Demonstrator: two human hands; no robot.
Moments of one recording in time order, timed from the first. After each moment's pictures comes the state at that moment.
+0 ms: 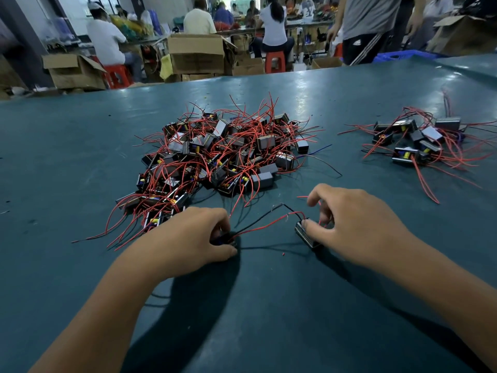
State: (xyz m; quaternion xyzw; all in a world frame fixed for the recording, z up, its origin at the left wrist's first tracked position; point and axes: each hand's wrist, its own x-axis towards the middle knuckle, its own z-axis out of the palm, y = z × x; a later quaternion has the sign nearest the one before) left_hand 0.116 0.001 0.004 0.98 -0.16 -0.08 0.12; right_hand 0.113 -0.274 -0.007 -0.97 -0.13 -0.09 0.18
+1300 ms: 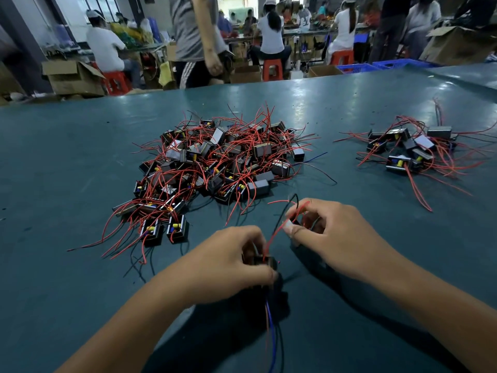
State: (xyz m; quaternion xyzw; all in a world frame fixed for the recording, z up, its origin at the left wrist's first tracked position) left_hand 0.093 -0.046 -0.002 0.90 -0.18 -0.15 0.37; right_hand 0.112 -0.265 -0.017 -0.90 -0.13 -0.06 0.41
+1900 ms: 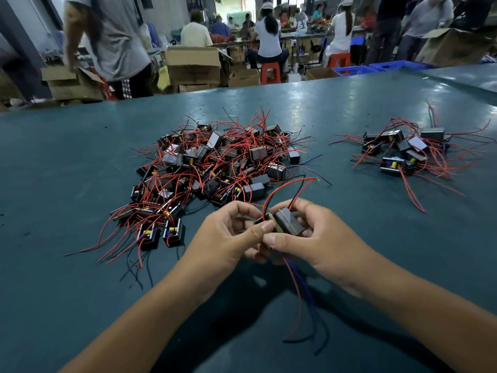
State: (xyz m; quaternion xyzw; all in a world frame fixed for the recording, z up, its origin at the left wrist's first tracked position) left_hand 0.101 -0.064 -0.013 0.67 -0.09 -0.09 0.73; right_hand 0.100 -0.249 -0.014 -0.74 -0.12 0.07 0.66
